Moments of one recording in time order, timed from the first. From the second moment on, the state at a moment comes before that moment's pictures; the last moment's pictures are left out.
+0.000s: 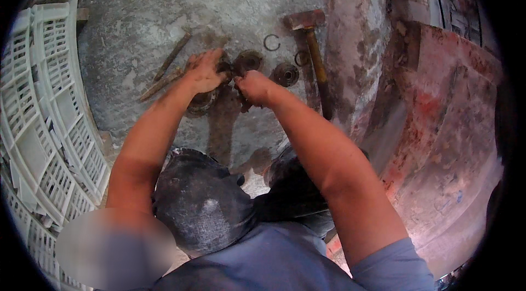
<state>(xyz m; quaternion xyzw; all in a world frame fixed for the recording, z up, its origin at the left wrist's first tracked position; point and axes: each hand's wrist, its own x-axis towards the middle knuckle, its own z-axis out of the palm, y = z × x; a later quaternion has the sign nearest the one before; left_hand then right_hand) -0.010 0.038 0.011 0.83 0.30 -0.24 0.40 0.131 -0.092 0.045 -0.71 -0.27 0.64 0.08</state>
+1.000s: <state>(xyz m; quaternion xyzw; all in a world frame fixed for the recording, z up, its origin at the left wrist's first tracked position) -0.011 0.045 0.005 0.82 0.28 -0.25 0.44 0.142 -0.069 0.062 -0.67 -0.25 0.69 -0.03</state>
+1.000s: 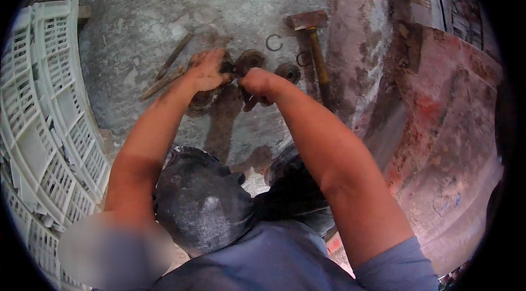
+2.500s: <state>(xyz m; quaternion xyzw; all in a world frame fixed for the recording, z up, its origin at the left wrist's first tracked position) -0.005 0.041 0.019 0.80 0.28 -0.27 0.46 0.133 -0.083 0.030 -0.64 -0.53 0.54 -0.17</state>
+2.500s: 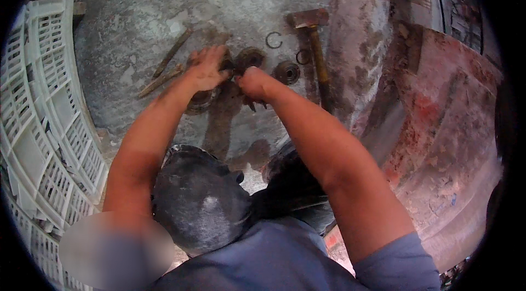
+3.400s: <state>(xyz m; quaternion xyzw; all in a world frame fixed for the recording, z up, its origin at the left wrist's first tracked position) -0.036 0.012 0.023 0.86 0.37 -0.05 0.36 0.092 -0.177 0.044 -0.78 -0.26 0.56 -0.03</state>
